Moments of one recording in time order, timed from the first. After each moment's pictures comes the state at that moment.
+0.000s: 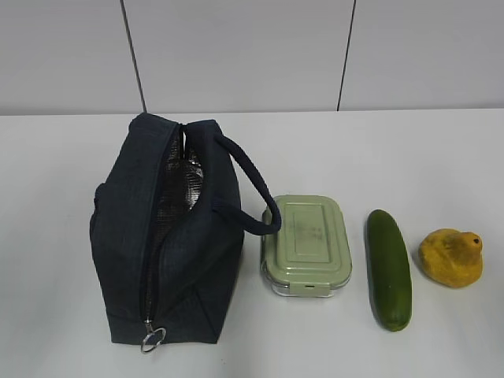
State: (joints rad) left arm -0.12 0.62 -0.82 -0.49 0.97 0.24; right arm -0.01 0.46 -0.64 0.30 0.90 -0.04
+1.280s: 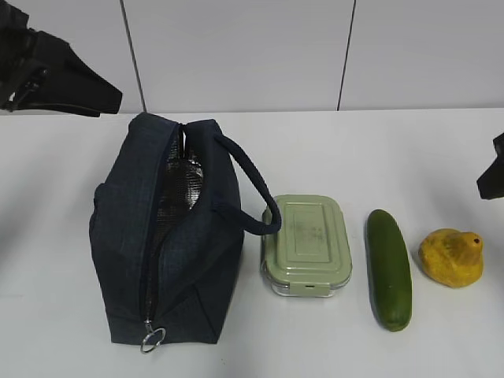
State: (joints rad) left arm -0.12 1.42 -1.14 -0.83 0.93 0.68; right arm -0.10 1.35 -0.97 0.33 0.89 -0.32
